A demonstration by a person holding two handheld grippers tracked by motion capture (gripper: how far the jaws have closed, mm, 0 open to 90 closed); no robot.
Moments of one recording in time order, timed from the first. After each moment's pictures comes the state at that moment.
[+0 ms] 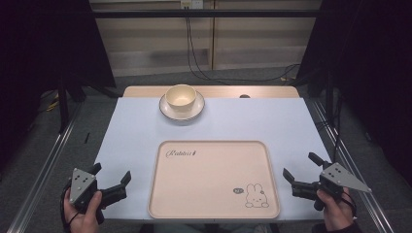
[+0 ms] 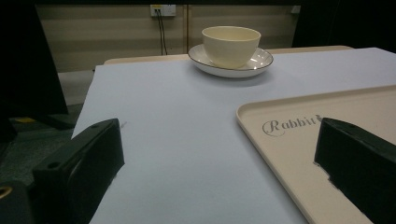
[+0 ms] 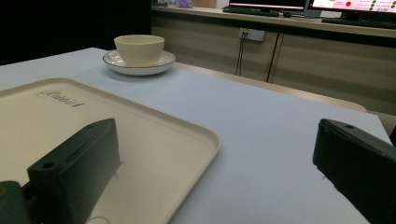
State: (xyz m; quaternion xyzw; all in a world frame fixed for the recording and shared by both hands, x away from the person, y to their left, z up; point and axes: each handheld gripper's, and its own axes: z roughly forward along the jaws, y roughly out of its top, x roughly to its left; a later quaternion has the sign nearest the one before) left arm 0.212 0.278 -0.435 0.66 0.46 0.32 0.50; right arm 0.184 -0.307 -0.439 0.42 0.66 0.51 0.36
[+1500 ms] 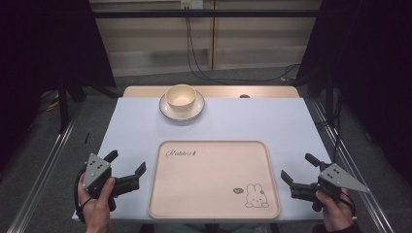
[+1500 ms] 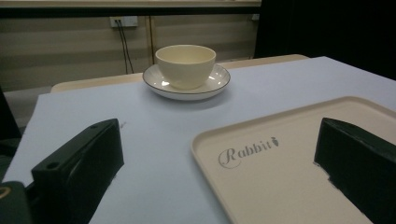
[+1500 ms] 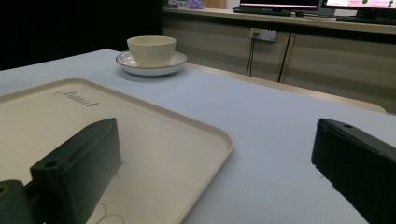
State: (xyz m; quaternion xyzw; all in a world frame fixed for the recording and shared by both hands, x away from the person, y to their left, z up) left arm 0.237 0.242 -0.411 0.68 0.41 0.29 0.53; right arm 0.183 -0.304 -0.441 0.41 0.66 0.53 0.34
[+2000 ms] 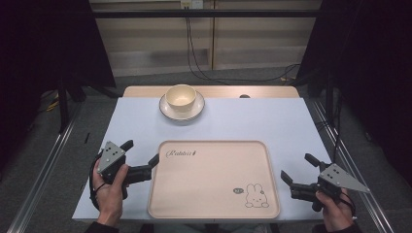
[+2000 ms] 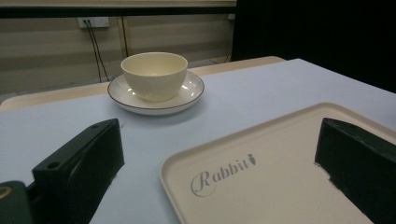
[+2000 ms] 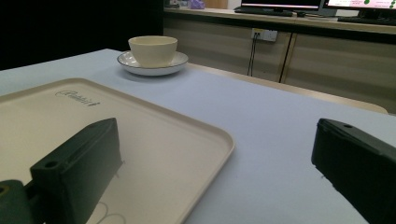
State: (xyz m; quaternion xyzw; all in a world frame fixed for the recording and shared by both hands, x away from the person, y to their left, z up) left arm 0.263 0.216 -0.403 0.70 0.39 0.26 0.54; right arm 0.184 -0.304 -0.442 0.41 0.66 0.53 0.34
